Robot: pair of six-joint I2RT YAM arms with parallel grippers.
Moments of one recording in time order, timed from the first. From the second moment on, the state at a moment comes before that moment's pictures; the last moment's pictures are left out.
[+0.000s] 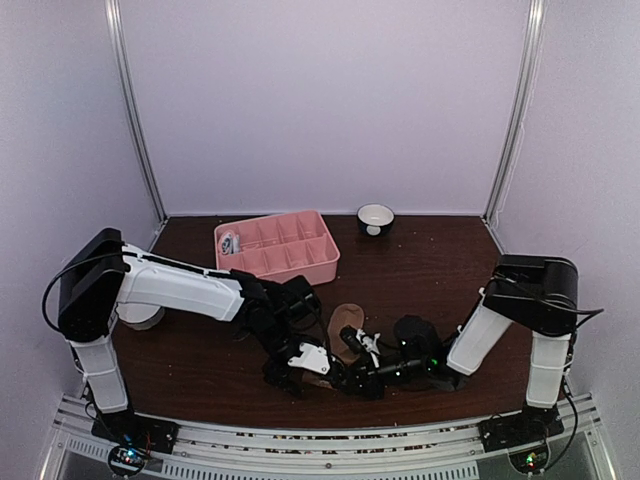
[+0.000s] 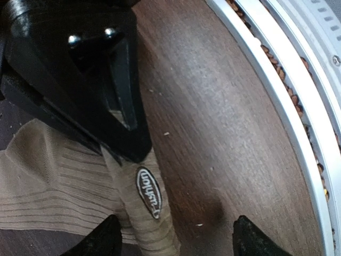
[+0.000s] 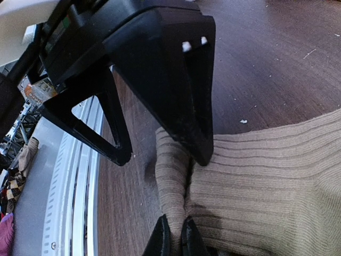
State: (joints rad) left arm -1.05 1.86 1.17 -0.59 0.38 0.98; right arm 0.97 1.96 0.47 1.02 -0.57 0.37
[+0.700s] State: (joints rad) left arm -1.01 2.04 1.36 -0.66 0.48 0.86; right arm 0.97 1.93 0.41 1.07 -0.52 0.35
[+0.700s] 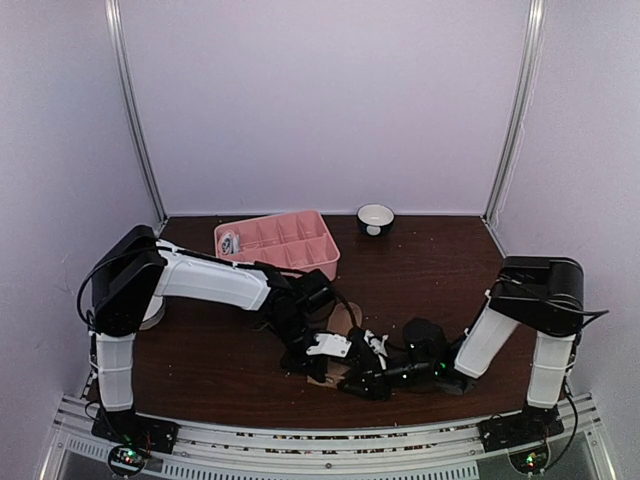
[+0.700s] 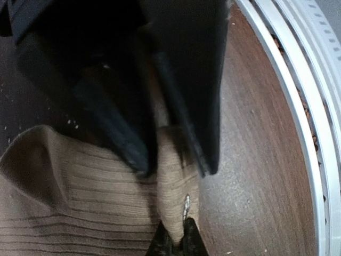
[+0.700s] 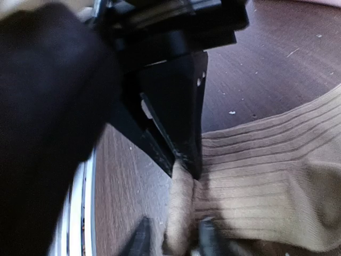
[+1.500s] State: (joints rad) left arm -0.96 2.27 1.67 -1.05 0.64 0.80; right arm 1.13 1.48 0.14 0.84 0.37 0.31
